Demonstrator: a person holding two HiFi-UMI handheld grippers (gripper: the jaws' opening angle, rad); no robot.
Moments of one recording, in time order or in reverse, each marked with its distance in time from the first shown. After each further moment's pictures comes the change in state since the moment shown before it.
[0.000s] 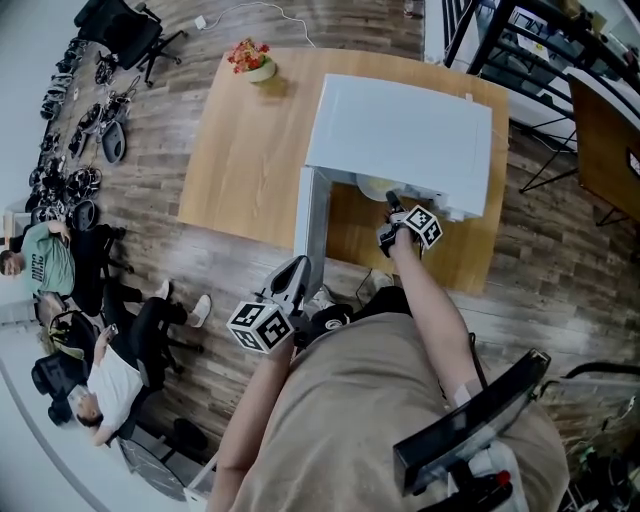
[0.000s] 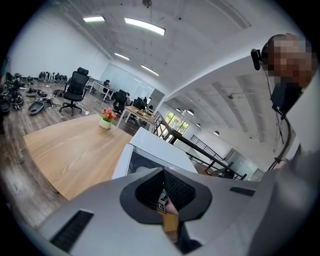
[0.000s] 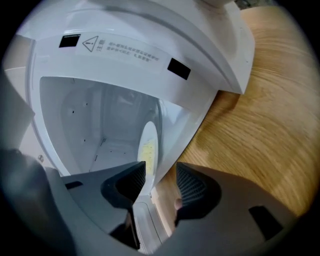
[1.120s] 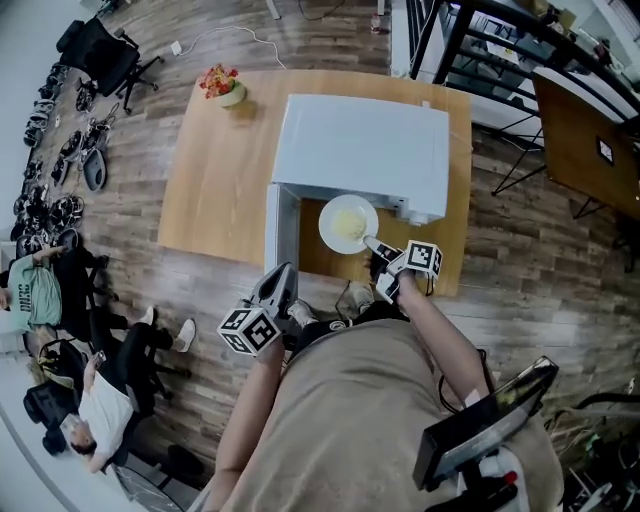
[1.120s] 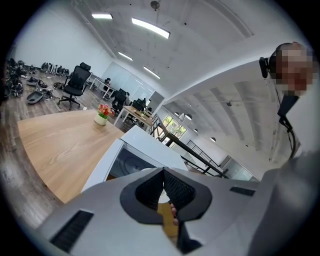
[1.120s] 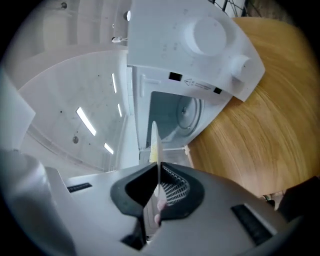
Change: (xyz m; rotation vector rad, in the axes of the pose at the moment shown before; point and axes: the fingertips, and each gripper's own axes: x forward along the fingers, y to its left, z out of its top) left arm 0.018 -0.023 -0.010 -0.061 -0.040 -0.053; right arm -0.153 0.096 -0.038 -0.062 0.404 0.257
